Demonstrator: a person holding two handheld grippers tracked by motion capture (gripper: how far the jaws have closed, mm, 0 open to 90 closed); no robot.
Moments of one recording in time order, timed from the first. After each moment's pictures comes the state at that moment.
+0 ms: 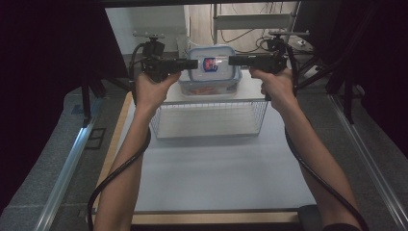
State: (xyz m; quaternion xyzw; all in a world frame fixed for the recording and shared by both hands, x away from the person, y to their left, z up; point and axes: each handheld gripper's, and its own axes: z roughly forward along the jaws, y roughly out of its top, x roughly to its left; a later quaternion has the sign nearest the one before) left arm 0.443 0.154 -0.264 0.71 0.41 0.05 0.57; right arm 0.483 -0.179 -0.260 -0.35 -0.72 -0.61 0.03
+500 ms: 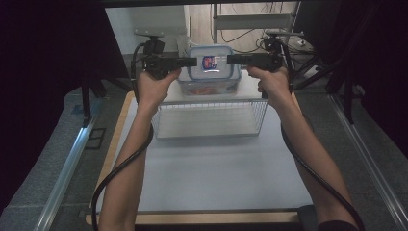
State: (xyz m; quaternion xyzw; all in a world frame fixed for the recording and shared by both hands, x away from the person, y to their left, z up) left arm 0.456 0.157 -0.269 0.70 0.43 0.04 0.57; right arm 0.502 -0.175 -0.271 -0.37 -0.71 -0.60 0.06
